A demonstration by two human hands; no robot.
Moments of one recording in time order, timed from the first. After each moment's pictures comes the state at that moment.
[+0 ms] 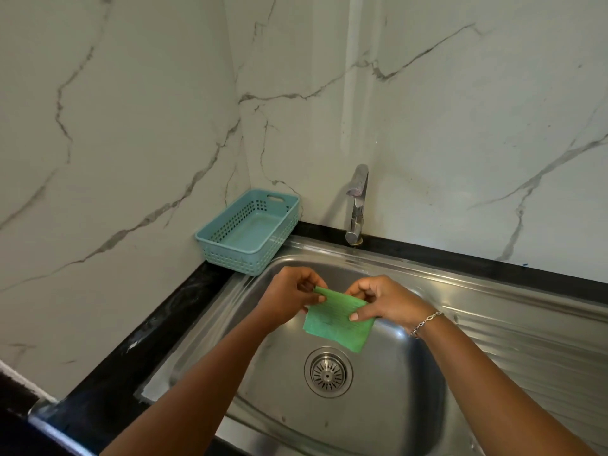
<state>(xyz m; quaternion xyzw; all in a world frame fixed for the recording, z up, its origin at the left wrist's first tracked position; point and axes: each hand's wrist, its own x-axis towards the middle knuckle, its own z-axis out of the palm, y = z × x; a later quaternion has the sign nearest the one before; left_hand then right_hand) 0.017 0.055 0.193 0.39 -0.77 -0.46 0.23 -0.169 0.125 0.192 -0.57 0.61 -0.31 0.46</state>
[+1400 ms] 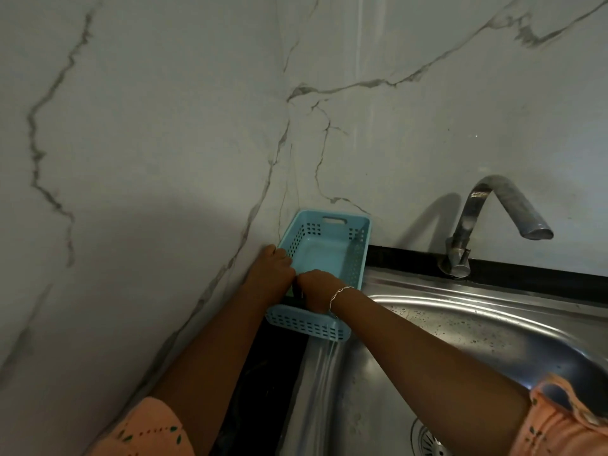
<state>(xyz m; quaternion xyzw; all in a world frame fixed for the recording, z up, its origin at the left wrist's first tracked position) 0.119 -0.216 0.178 0.27 -0.92 0.28 -0.08 0.009 -0.177 0.154 -0.74 0.66 0.02 0.17</state>
